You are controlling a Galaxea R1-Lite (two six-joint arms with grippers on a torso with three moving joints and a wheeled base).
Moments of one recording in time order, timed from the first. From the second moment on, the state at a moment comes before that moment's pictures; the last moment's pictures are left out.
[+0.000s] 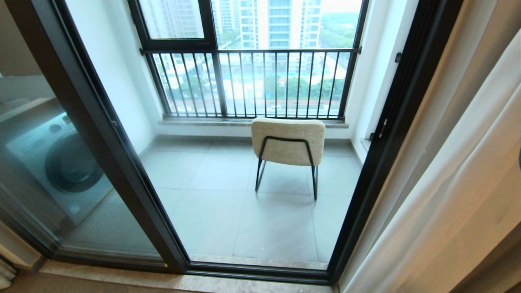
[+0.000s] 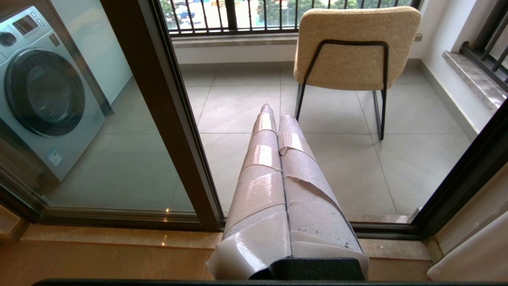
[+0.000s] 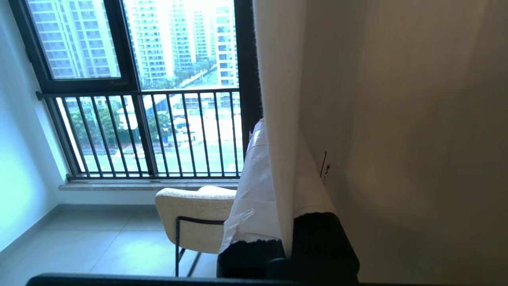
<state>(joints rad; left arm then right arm) 0.00 0.00 0.00 0.00 -0.01 0.04 -0.08 1.31 -0.91 -0.81 0.04 0.07</state>
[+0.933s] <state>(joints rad) 0.01 0.00 0.00 0.00 -0.01 0.04 -0.08 1.34 -0.94 -0.82 0.04 0.07</state>
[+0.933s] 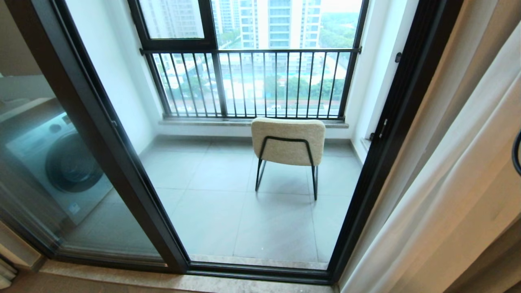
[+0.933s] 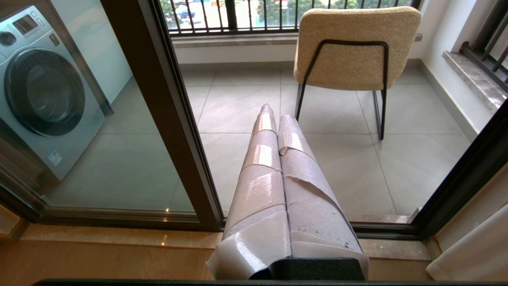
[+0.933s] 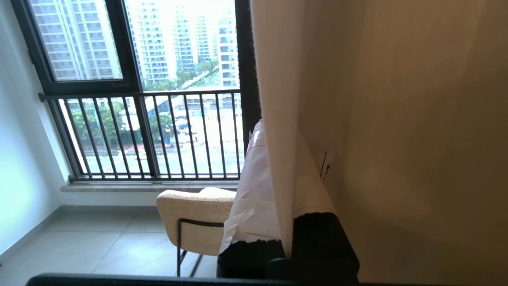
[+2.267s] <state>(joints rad) 0.01 0.00 0.00 0.00 -0.01 0.04 -0.08 1.35 -0.94 -0.83 0.04 0.10</state>
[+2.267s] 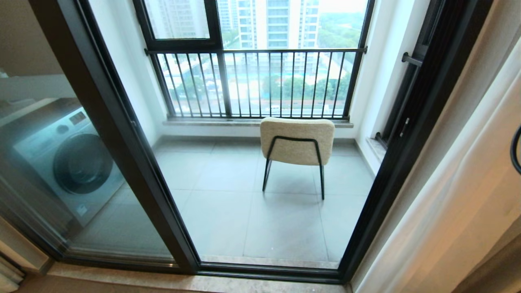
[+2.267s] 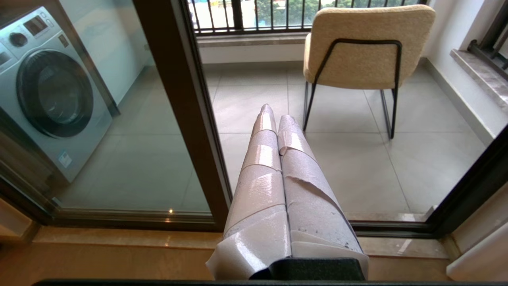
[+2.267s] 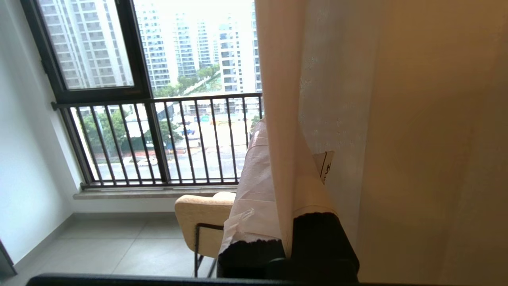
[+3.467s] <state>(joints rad) 0.01 0.00 0.00 0.00 -0.01 0.04 -0.08 1.42 -0.99 -0.87 0.04 0.10</state>
